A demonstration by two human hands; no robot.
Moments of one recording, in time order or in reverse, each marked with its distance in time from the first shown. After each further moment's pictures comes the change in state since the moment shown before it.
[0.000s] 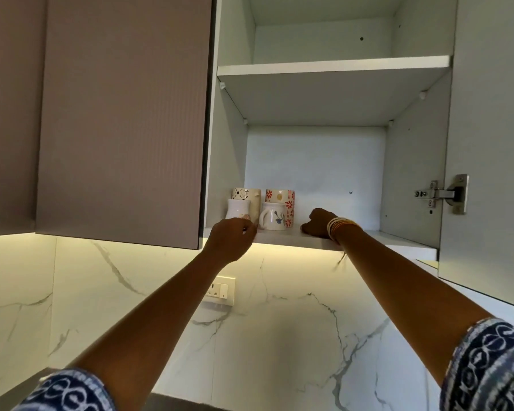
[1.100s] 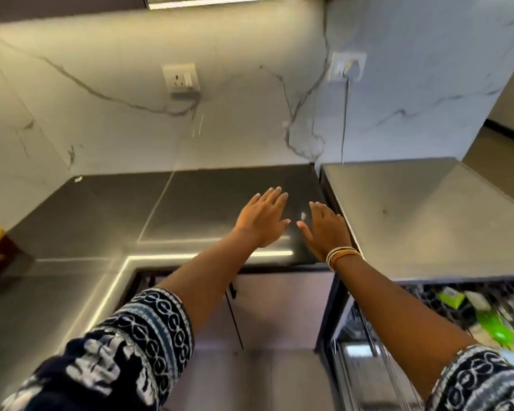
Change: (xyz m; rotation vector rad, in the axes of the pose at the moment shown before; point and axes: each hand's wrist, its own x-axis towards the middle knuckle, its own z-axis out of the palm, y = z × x) left_hand -0.465 0.123 0.059 0.225 -0.719 0.257; right_hand -0.544 0.115 0.262 0.021 -0.010 0.167
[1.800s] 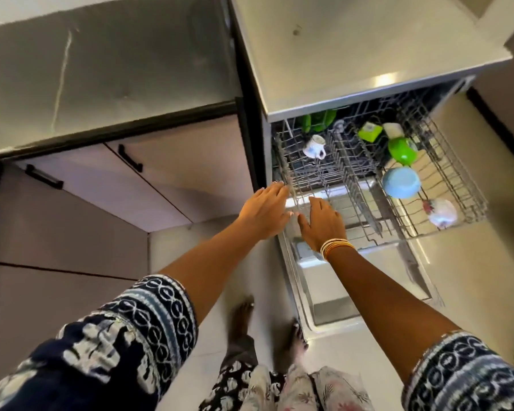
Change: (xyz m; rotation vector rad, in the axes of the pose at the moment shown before) left_hand -0.143 0.291 0.219 -0.233 -0.363 0.174; right_hand -0.322 0.234 0.076 0.010 -0.359 0.361
